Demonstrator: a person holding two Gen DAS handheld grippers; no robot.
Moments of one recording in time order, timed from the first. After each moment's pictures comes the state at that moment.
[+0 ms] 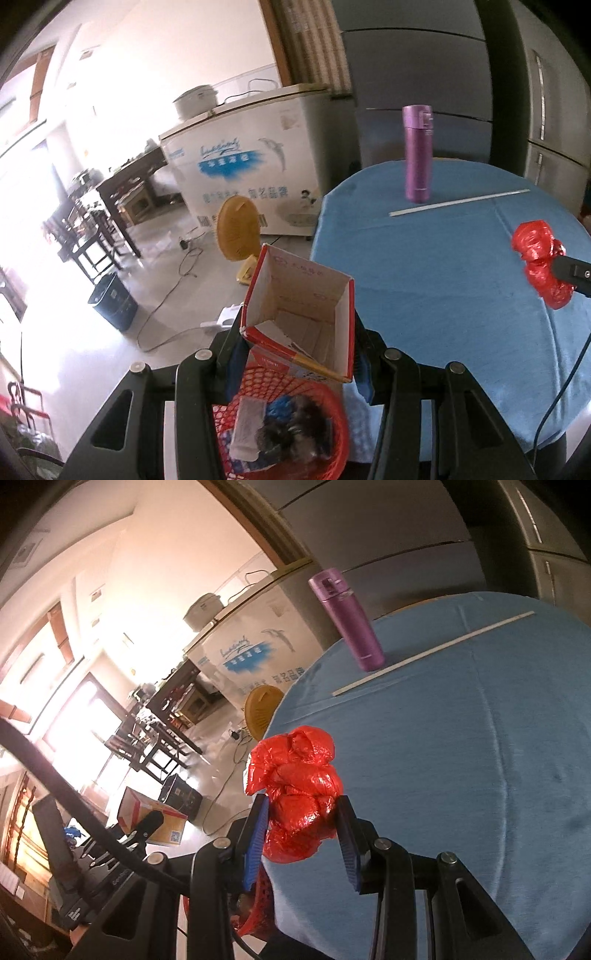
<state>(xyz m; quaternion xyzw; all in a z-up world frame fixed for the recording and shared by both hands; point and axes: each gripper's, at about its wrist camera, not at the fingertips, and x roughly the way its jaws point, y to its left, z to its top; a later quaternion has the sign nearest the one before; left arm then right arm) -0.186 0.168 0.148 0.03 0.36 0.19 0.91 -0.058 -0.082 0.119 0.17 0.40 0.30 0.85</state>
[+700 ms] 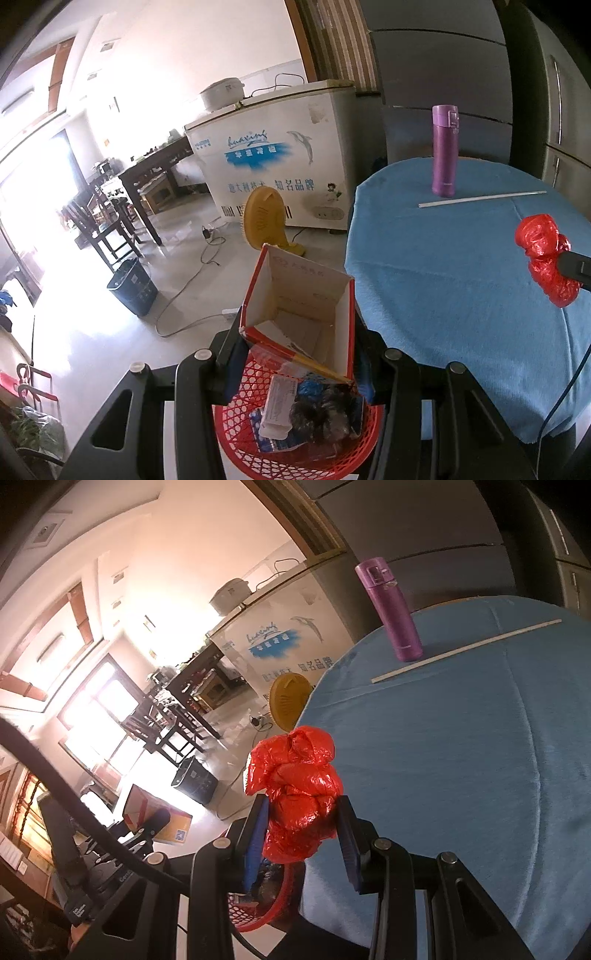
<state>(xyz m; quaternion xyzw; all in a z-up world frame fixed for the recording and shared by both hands) -0.228 0.184 0.150 0.03 0.36 0.22 0.91 -0.088 -0.048 0.127 0.15 0.40 0.35 0.84</state>
